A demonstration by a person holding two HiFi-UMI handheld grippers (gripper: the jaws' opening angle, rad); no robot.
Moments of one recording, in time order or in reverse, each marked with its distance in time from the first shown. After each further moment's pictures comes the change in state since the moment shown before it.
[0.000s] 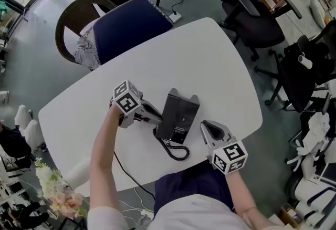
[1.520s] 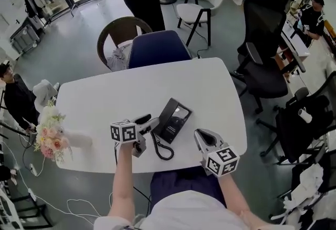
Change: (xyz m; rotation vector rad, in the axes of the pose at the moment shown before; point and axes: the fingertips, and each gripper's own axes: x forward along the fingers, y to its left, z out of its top) left arm -0.042 -0.046 0.004 -0.183 -1.126 0.867; right arm -0.053 0.009 0.042 -0.171 -0.116 0.285
